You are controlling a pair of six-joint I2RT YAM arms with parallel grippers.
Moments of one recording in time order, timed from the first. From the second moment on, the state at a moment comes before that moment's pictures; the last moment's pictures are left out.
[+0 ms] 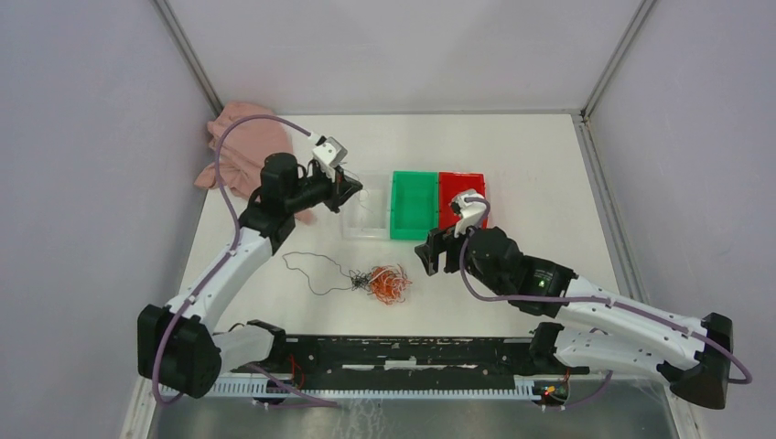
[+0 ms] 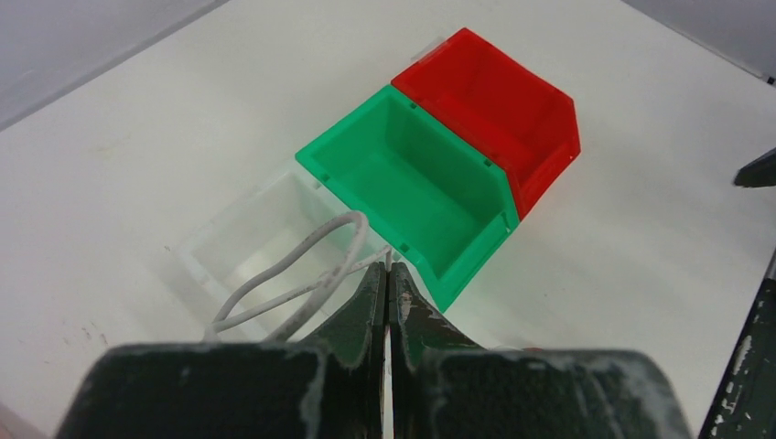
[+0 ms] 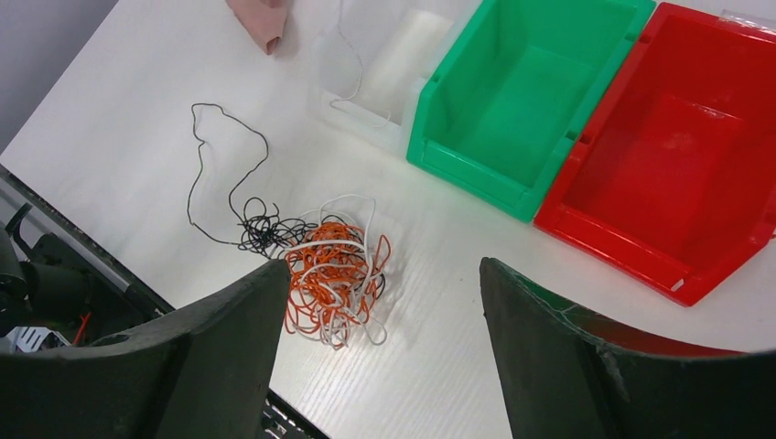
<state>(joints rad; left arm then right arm) -0.33 1.14 0.88 0.00 0.56 0.08 1.07 0.91 0.75 -0.23 0.40 0.43</state>
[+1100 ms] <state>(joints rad) -0.50 1.46 1.26 -0.27 0.36 0.25 1.06 0.92 0.81 -0.35 0.43 0.48</state>
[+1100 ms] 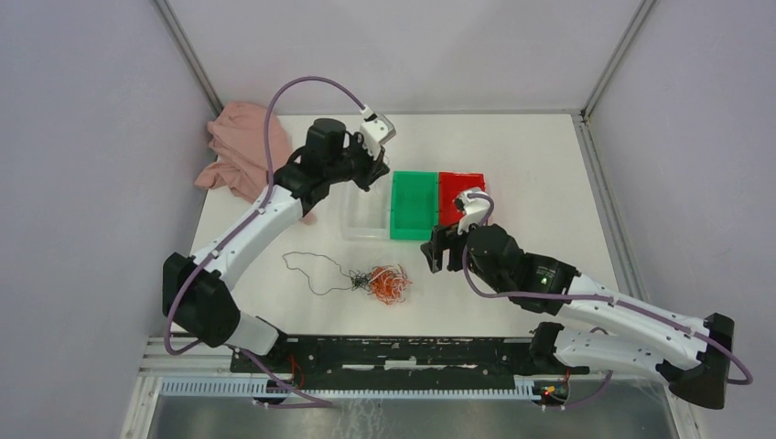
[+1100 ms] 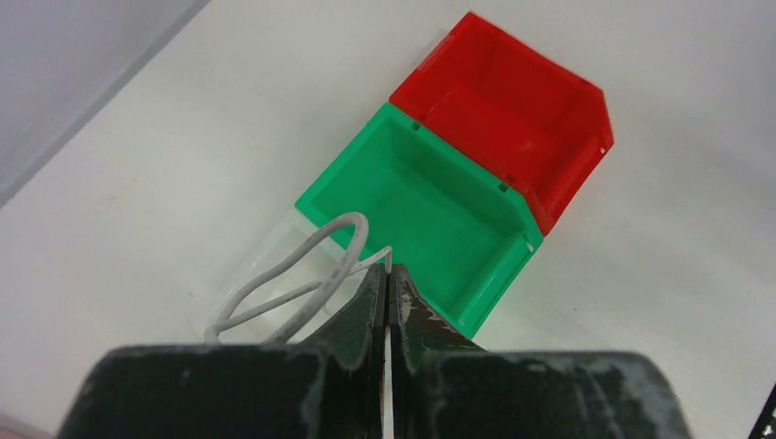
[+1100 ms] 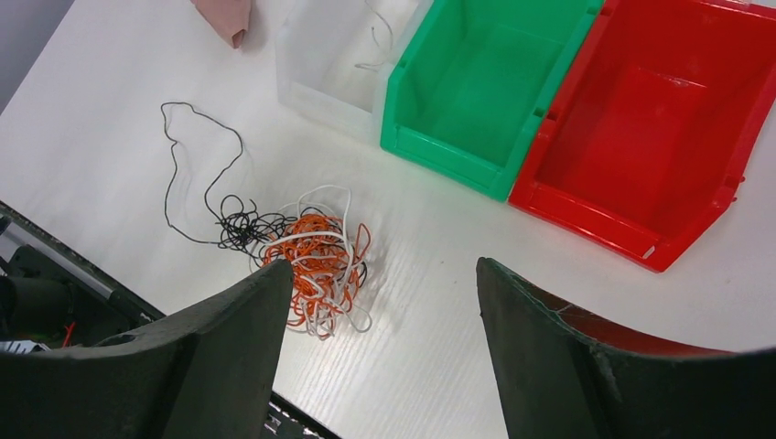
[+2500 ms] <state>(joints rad) -0.54 1.44 1.33 -0.33 0.19 0.35 0.97 0.86 0.75 -0.35 0.40 0.55</state>
